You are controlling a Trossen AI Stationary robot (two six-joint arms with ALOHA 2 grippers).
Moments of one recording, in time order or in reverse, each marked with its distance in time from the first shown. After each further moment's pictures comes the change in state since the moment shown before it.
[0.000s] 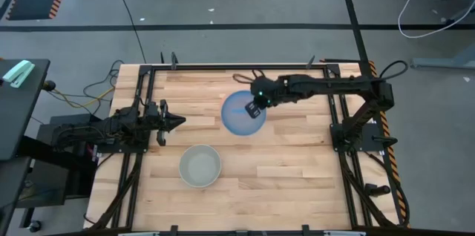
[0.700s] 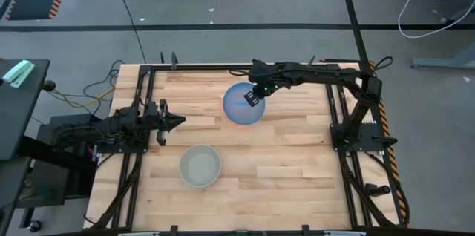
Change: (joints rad) left arm 0.000 0.009 -0.002 0.036 -0.005 0.011; right arm -0.212 0.125 0.011 0.048 -0.185 -0.167
